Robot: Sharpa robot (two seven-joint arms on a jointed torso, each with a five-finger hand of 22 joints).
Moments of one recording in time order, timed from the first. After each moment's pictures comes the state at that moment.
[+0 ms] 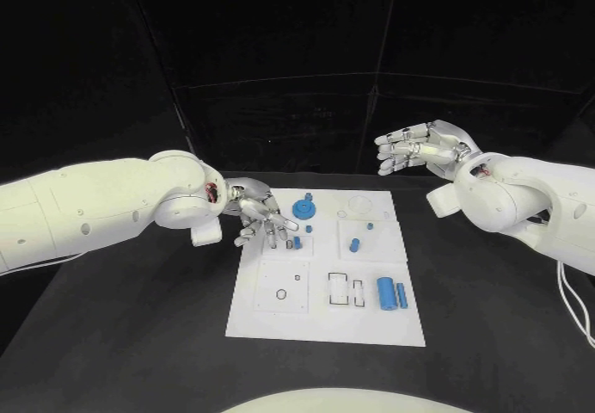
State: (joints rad) left arm 1.44 -0.81 -0.23 1.45 -0.65 0.26 -0.23; left_hand 1.11 0.17 -0.12 0.07 0.05 1.03 0.13 0.19 0.13 1.27 0.07 0.26 0.18 1.46 -0.02 0.88 0.85 0.14 1.46 0.08 0.82 0.55; right arm 1.32 -0.83 -0.06 1.41 -0.29 -0.24 0.21; right_hand 1.24 -0.08 0.42 -0.12 0.27 0.95 0.20 0.14 0.07 1.23 0.11 0.17 0.15 1.26 0.05 0.22 0.26 0.18 1.13 0.15 0.39 0.10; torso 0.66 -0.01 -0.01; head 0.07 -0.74
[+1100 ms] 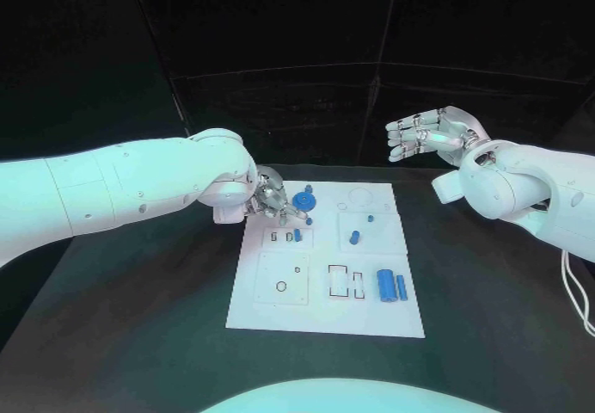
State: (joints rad) left arm 1.47 -0.61 -0.24 1.33 -0.81 0.26 -0.56; left_hand 1.05 0.23 -0.39 0.18 0.05 0.81 0.05 0.80 0.61 1.23 -0.02 1.21 1.04 1.47 -0.08 1.50 1.31 0.02 1.47 0.03 1.53 1.31; right arm 1.33 -0.81 -0.06 1.34 -0.34 -0.30 0.21; right_hand 1.23 -0.08 0.38 -0.10 0.28 0.94 0.19 0.14 0.07 1.26 0.10 0.15 0.14 1.29 0.04 0.21 0.27 0.18 1.16 0.14 0.37 0.08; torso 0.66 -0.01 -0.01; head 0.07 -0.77
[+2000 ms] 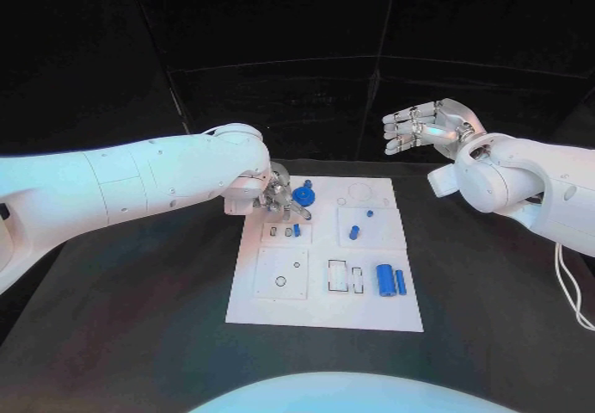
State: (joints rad) left arm 1.44 -0.50 -0.24 1.22 -0.89 0.31 -0.60; left_hand 1.06 0.25 -0.41 0.17 0.05 0.70 0.09 0.72 0.60 1.18 0.01 1.20 1.02 1.47 -0.06 1.48 1.31 0.02 1.47 0.04 1.51 1.31; right arm 1.33 -0.79 -0.06 1.34 -0.35 -0.32 0.22; right_hand 1.23 -0.08 0.37 -0.10 0.32 0.93 0.19 0.14 0.07 1.26 0.10 0.13 0.13 1.28 0.04 0.18 0.26 0.18 1.17 0.14 0.34 0.07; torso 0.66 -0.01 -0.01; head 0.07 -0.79
